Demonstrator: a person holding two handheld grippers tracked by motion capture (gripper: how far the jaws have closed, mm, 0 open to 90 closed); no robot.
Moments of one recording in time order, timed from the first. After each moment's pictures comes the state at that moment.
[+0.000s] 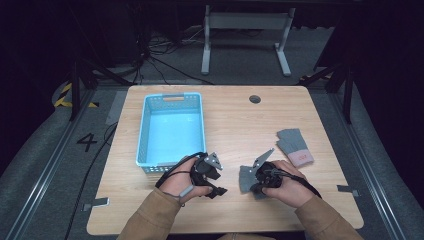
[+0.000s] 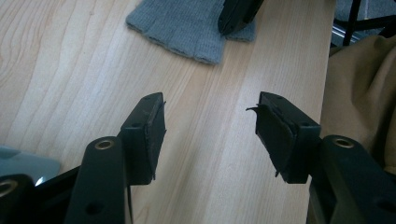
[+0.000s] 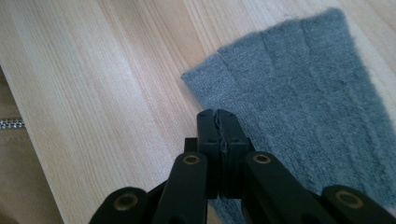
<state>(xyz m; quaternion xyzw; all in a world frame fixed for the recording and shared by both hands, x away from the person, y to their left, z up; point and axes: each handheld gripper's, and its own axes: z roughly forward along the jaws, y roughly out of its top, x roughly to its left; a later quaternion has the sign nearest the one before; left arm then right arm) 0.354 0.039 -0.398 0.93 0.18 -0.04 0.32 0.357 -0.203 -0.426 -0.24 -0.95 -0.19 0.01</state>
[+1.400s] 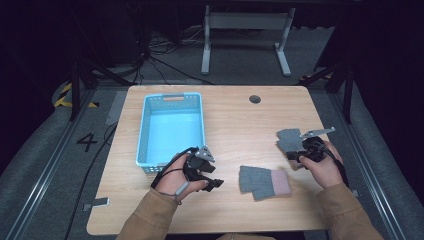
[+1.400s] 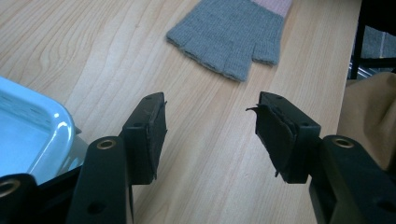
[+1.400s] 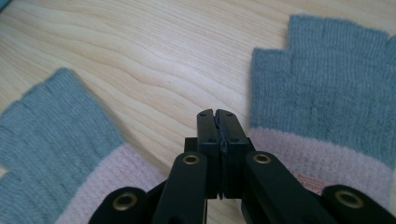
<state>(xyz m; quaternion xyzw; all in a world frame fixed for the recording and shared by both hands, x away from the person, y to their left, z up) 0.359 0.056 -0.393 0.90 0.24 -0.01 0.36 0.407 -0.332 -0.412 -0.46 -0.83 -0.30 -0.11</state>
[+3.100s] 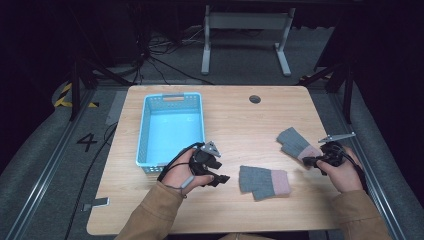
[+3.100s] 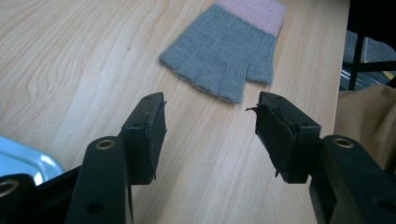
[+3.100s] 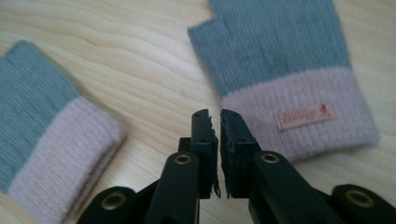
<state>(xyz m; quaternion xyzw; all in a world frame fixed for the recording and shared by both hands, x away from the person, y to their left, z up) 0.372 0.043 -0.390 0.90 0.22 -0.03 0.37 0.391 -0.381 -0.413 -0.51 -0.80 -0.29 -0.10</state>
